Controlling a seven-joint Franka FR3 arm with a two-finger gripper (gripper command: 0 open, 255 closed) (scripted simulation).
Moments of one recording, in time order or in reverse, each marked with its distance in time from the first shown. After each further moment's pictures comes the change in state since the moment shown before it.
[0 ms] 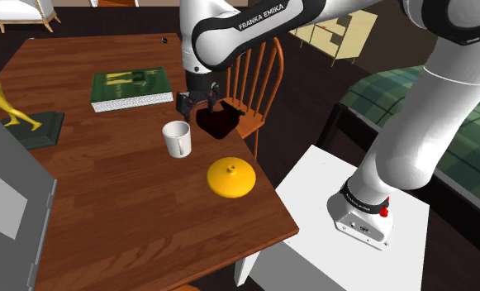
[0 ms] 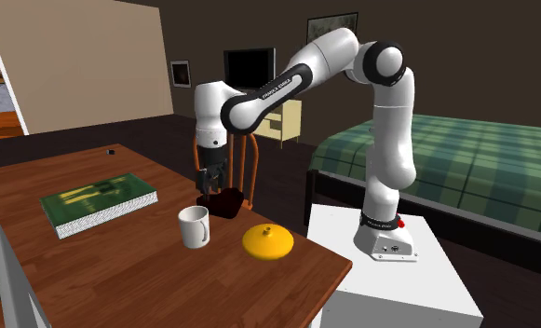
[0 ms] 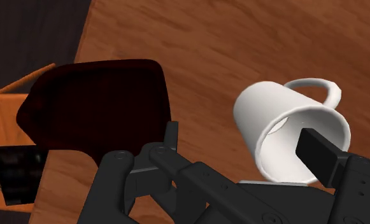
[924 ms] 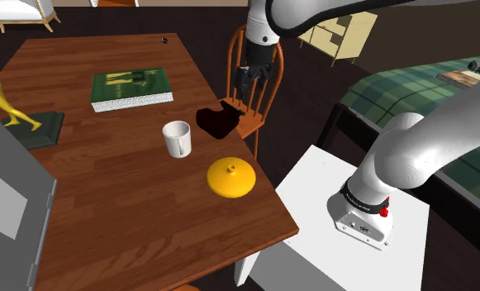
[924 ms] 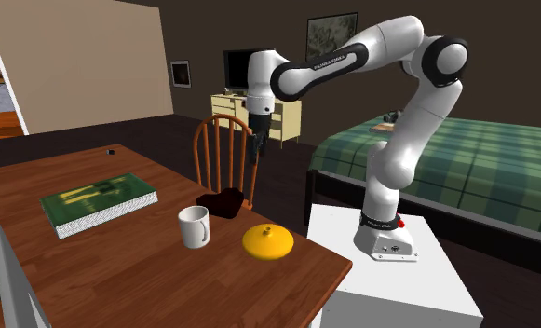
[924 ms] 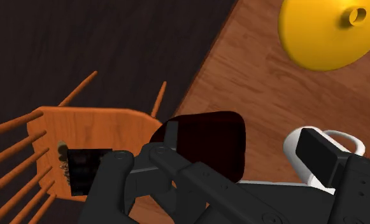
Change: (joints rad) arm -0.059 -0.513 -0.121 -0.335 0.041 -0.153 -0.230
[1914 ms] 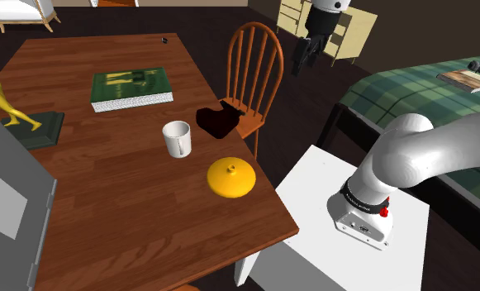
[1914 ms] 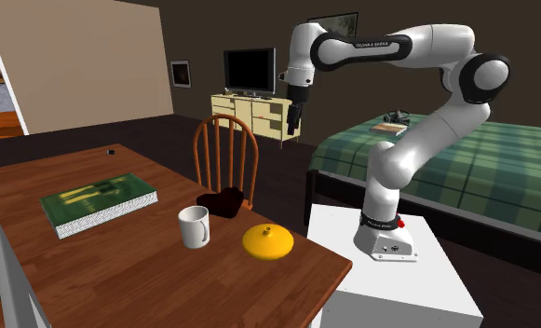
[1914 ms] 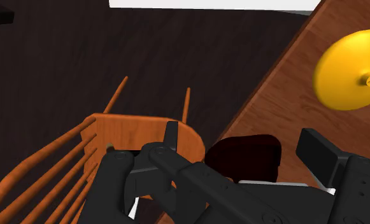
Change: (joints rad) arm -0.067 -0.383 -0.162 -0.076 -0.100 -0.277 -0.207
